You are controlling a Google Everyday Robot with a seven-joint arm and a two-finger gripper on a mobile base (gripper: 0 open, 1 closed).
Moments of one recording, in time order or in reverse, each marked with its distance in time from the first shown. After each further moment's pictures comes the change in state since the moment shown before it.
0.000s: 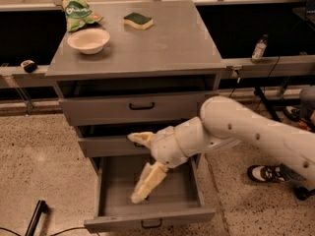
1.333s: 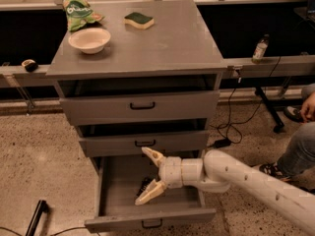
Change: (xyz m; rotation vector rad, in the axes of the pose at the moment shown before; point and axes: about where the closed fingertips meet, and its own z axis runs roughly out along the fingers) arm 0.135 -0.063 0.067 0.224 -0.326 -0.005
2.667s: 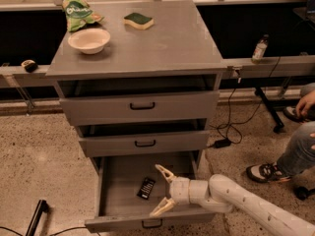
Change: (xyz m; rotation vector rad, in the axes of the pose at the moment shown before) arm 0.148 -0.008 -0.016 0.097 0.043 -0.093
